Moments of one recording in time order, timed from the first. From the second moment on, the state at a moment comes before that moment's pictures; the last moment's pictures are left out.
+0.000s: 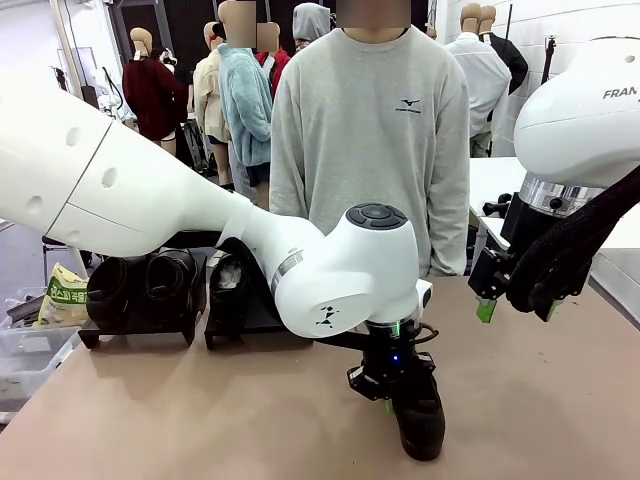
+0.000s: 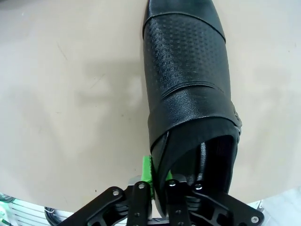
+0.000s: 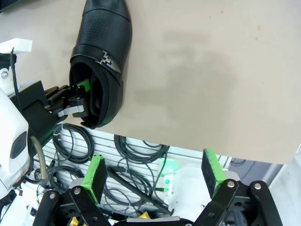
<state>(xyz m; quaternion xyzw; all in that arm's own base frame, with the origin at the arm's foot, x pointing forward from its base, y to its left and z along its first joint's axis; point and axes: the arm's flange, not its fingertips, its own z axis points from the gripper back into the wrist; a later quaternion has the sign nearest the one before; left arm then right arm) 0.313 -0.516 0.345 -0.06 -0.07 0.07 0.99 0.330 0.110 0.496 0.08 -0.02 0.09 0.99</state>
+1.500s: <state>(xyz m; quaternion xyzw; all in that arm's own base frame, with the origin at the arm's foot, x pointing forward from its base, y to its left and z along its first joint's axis) 0.338 -0.367 0.506 -0.03 -0.25 -0.05 0.97 0.330 0.110 0.496 0.08 -0.02 0.09 0.99</state>
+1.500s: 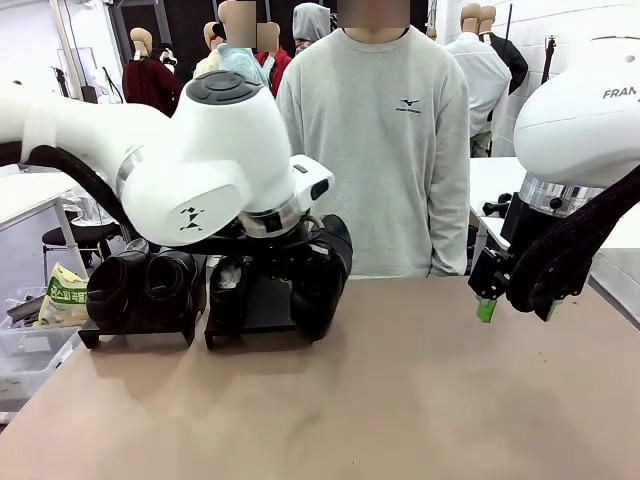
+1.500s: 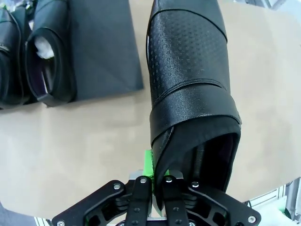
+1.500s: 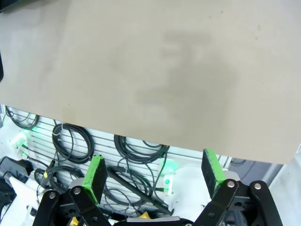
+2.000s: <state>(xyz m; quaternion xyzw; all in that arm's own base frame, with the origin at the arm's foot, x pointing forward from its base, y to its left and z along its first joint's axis) 0.332 -0.371 0.495 -0.02 -0.25 -0.06 0.97 0.330 0.110 0.496 0.08 -0.02 0.09 0.99</state>
